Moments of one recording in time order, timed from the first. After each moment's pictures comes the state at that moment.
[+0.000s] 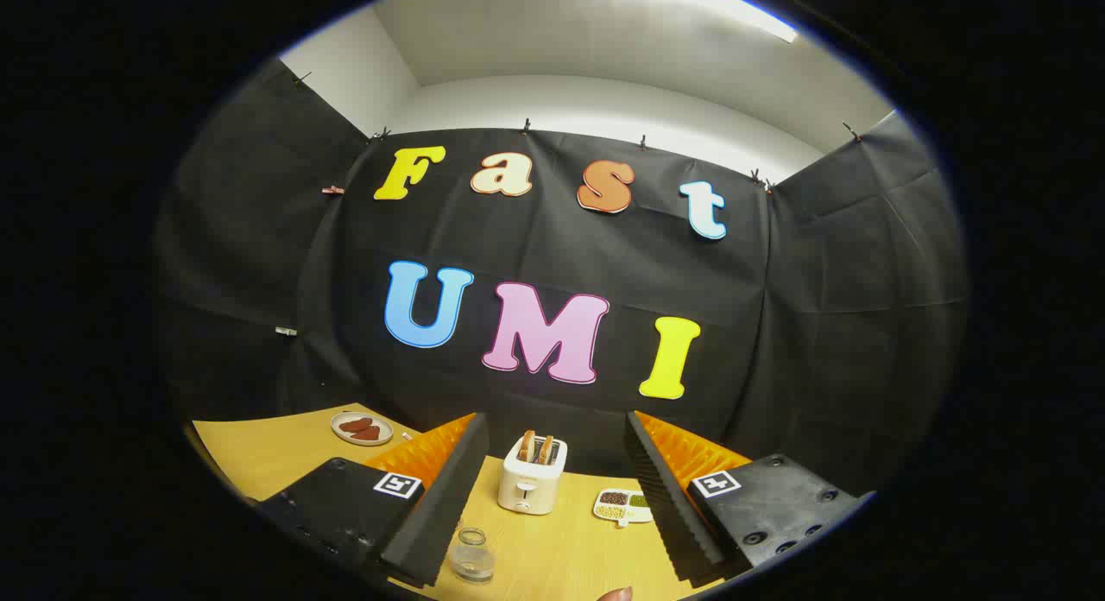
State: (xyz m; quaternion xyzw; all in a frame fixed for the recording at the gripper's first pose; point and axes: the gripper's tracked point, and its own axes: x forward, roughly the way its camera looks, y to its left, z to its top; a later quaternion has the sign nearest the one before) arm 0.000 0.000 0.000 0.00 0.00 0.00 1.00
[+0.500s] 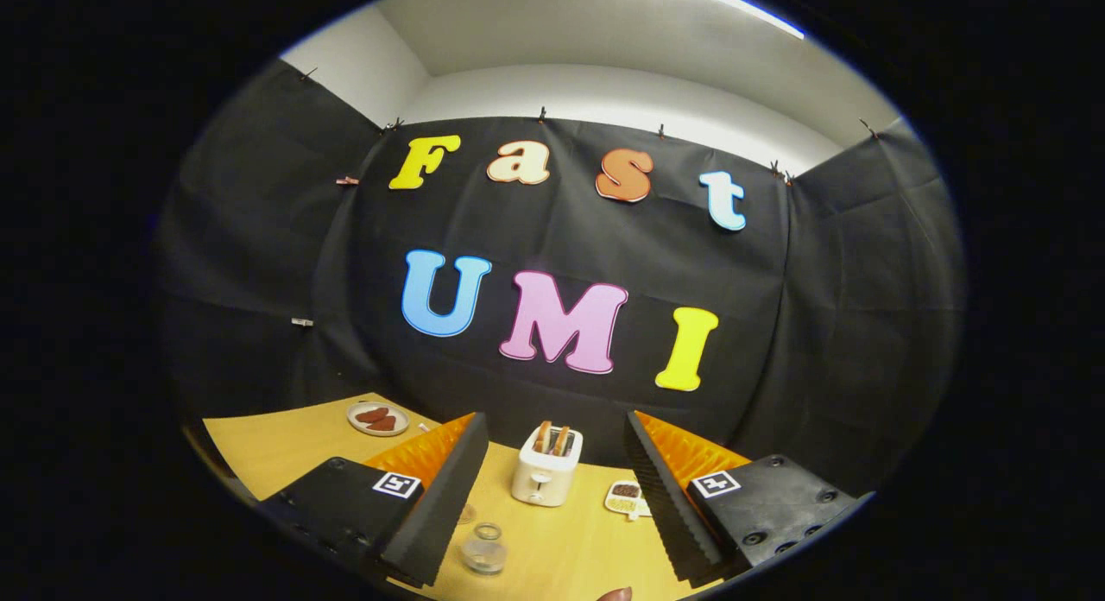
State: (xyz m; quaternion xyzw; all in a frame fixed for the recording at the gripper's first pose) arm -0.004 0.027 -0.005 0.01 0.03 0.04 1.00
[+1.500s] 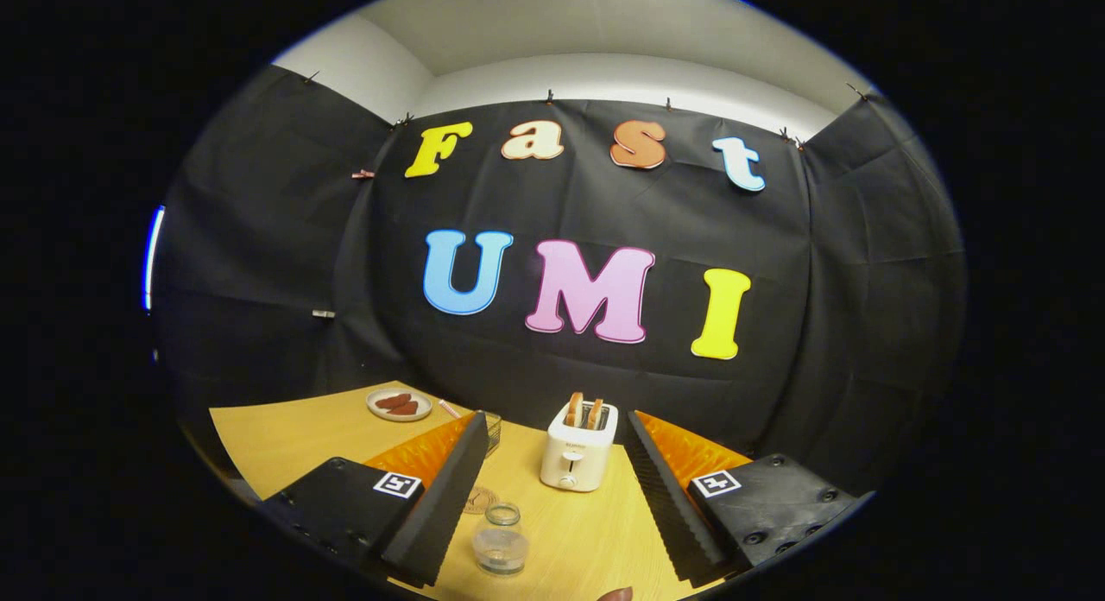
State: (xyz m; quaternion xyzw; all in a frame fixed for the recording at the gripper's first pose) arm 0.008 0.051 -0.105 0.03 0.04 0.09 0.99
